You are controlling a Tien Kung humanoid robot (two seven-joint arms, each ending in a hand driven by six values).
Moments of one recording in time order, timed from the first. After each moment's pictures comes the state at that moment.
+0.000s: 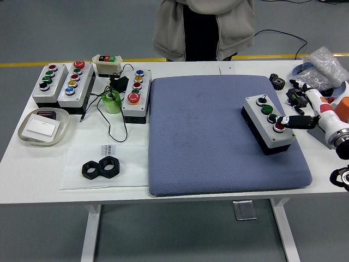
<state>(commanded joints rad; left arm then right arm) -0.07 0.14 -0.17 -0.21 -0.26 0.24 -0.13 0.43 -0.46 0.97 1.45 -1.60 -0.31 -0.40</state>
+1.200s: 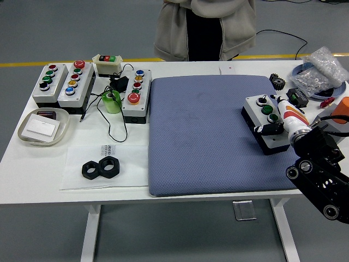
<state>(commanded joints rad) -0.08 0.14 -0.16 -0.21 -0.30 0.24 -0.14 0.56 -0.24 0.91 1.19 -1.77 -0.29 -0.58</state>
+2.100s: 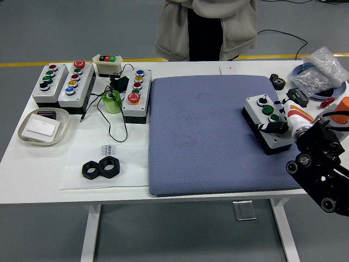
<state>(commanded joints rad) -0.08 0.15 -0.15 -0.21 -0.30 0.24 -0.14 0.61 -0.24 0.89 1.10 -1.81 -0.22 -0.62</state>
